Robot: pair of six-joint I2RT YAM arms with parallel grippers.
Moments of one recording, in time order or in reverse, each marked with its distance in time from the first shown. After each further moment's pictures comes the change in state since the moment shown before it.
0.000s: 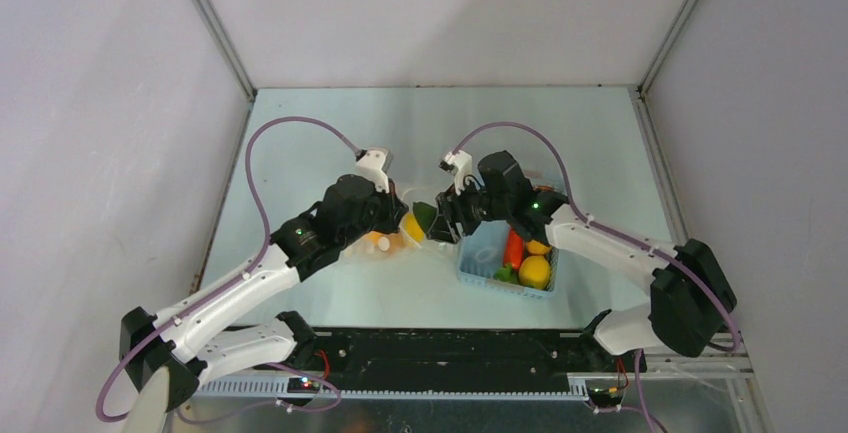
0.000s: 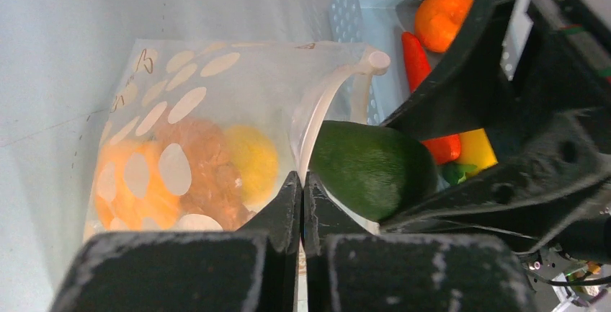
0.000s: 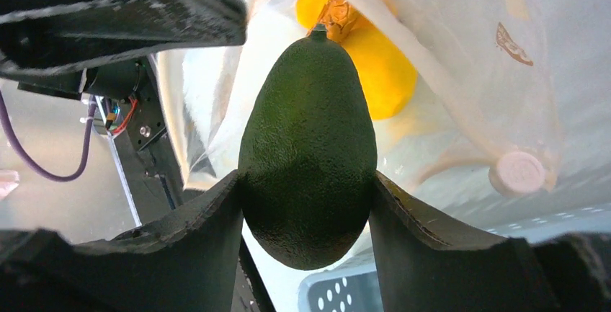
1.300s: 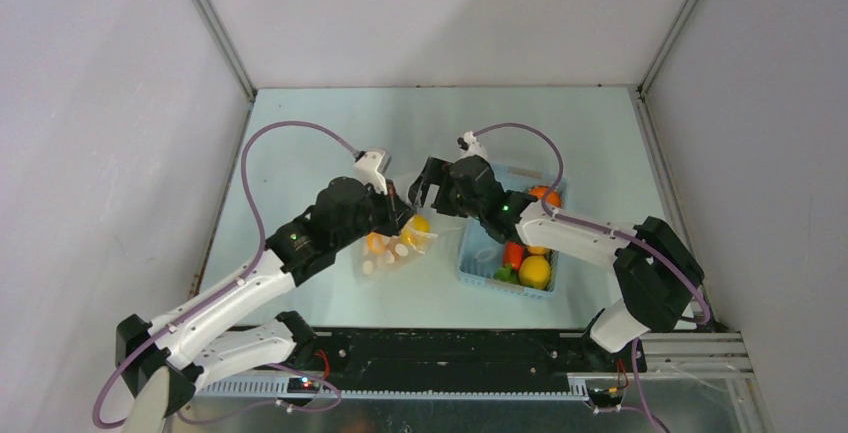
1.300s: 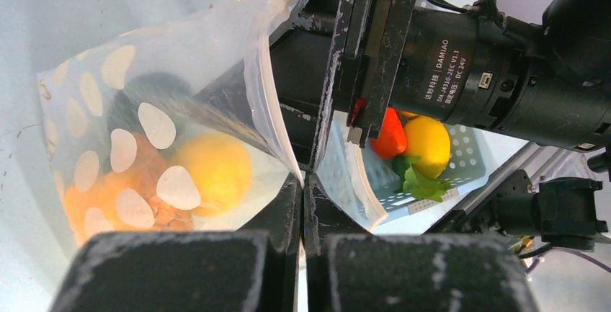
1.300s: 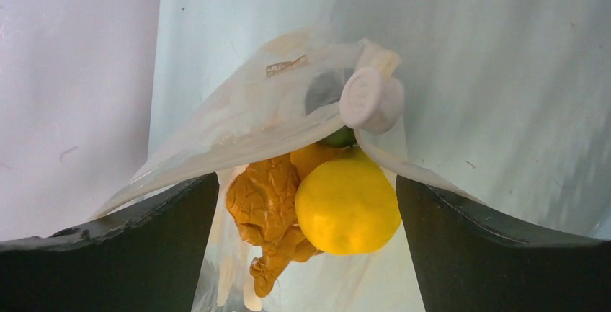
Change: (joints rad) left arm 0.000 -0.041 -0.029 0.066 0.124 -0.045; right arm 0.093 0.190 0.059 0.202 0.583 0.732
